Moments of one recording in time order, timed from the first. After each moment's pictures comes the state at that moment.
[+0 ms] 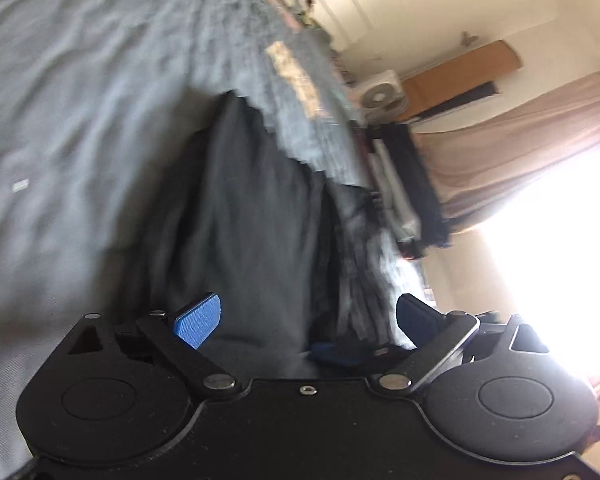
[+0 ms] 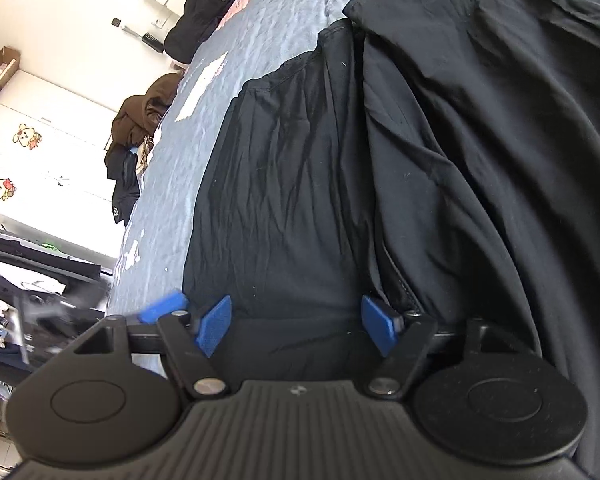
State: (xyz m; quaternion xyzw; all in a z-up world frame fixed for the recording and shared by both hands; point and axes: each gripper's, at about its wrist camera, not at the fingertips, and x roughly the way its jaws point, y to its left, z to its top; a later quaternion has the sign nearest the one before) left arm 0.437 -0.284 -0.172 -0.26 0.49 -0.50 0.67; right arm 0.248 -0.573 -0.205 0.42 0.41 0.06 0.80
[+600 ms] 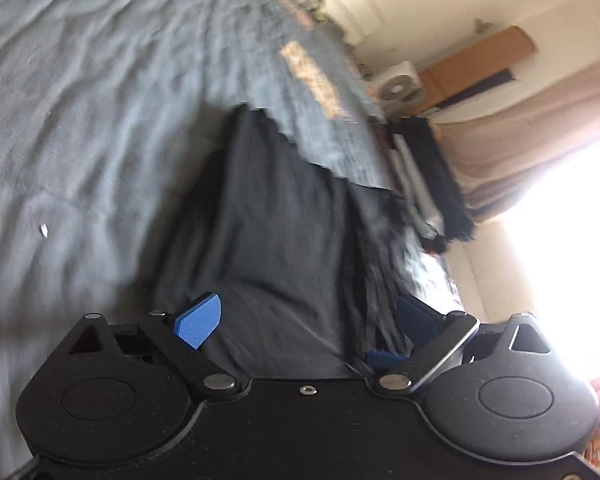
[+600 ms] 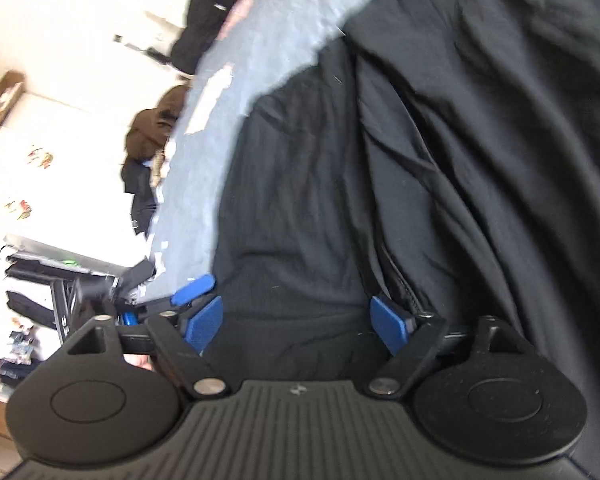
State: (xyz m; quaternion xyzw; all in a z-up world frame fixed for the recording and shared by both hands) left arm 0.423 -0.259 -0.152 -0.22 0.49 -0.49 0.69; right arm 0.219 -0.598 -0.176 0.44 0.39 0.08 0.80
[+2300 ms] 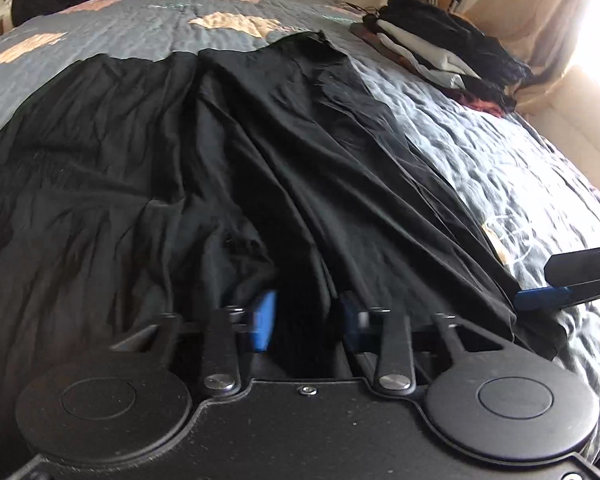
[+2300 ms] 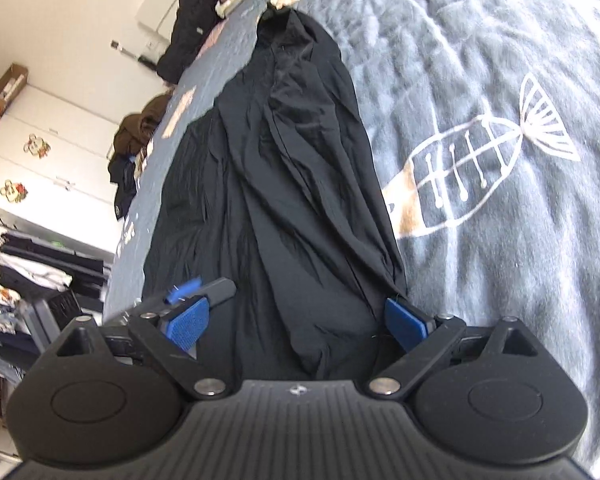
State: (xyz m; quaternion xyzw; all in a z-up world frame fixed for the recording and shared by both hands) left arm 0.191 -0.459 -0.188 0.04 0.43 -0.38 0.82; right arm 0.021 -0.739 -0.188 0.43 0.40 0.06 0.81
